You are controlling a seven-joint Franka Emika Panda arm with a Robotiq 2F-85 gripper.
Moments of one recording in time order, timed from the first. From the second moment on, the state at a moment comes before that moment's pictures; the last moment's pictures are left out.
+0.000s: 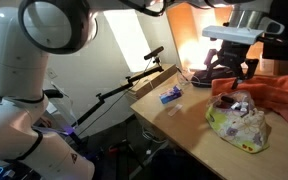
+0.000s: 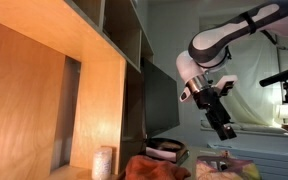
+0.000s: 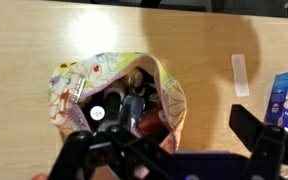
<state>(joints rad) -0.08 0.86 0.07 -1.07 0.03 1.47 -0.42</state>
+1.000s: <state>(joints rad) -0.04 0.83 0.05 -1.08 0.00 1.92 -0.27</state>
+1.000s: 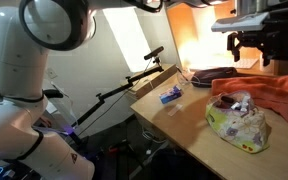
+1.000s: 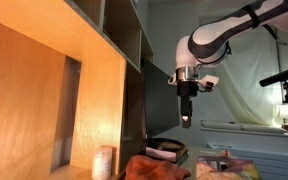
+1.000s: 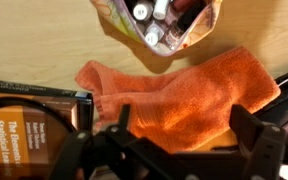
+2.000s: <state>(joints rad) -0.03 0.60 0.03 -1.45 -0.03 1.84 -0.19</state>
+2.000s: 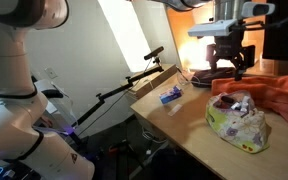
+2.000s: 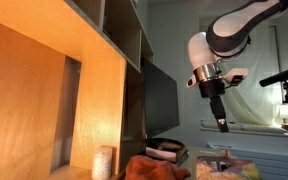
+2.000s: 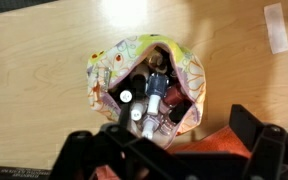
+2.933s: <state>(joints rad) -0.04 0.71 0.03 -1.35 -0.03 1.80 -0.21</state>
